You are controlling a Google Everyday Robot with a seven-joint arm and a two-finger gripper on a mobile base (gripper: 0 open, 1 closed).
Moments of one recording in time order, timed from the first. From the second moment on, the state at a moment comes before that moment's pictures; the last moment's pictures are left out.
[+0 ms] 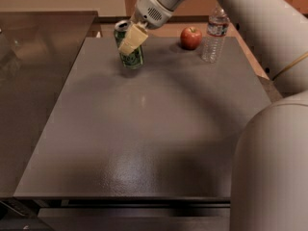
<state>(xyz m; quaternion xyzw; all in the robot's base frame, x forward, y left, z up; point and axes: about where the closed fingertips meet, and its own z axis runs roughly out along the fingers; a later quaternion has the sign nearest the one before) 0.661 0.058 0.941 -0.64 0.69 0.19 0.29</state>
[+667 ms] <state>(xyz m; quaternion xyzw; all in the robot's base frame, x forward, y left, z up) 0.627 0.036 1.032 -0.65 0.66 0.20 0.32</state>
